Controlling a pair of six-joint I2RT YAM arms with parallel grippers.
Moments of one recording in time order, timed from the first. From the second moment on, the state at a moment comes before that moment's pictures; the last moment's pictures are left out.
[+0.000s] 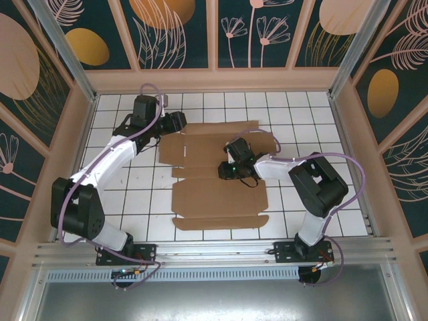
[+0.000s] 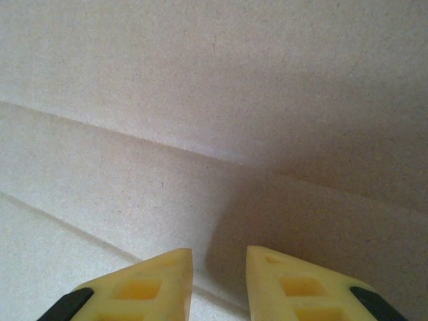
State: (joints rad) left arm -0.33 1.52 1.20 -0.30 0.25 -0.54; right arm 0.69 1.77 0.93 -0.16 -0.19 0.50
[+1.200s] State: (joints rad) left arm -0.30 1.99 1.15 -0.13 0.39 -0.62; right arm 0.06 1.83 1.06 -0.27 -0.21 0.41
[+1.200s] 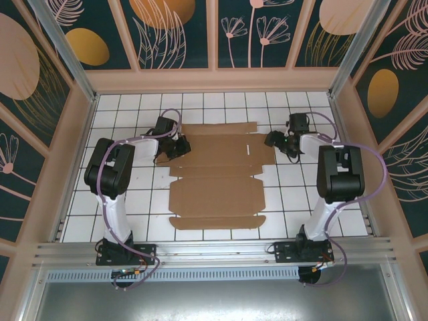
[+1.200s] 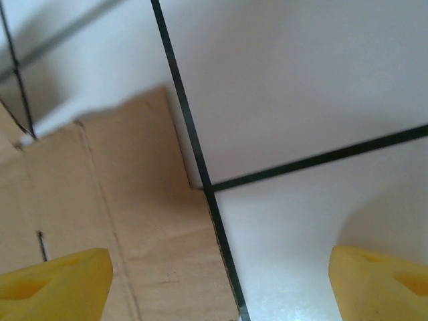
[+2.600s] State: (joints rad) left arm -0.30 1.99 1.15 -0.12 0.39 -0.61; right arm 0.09 1.79 1.00 -0.16 -0.59 0.57
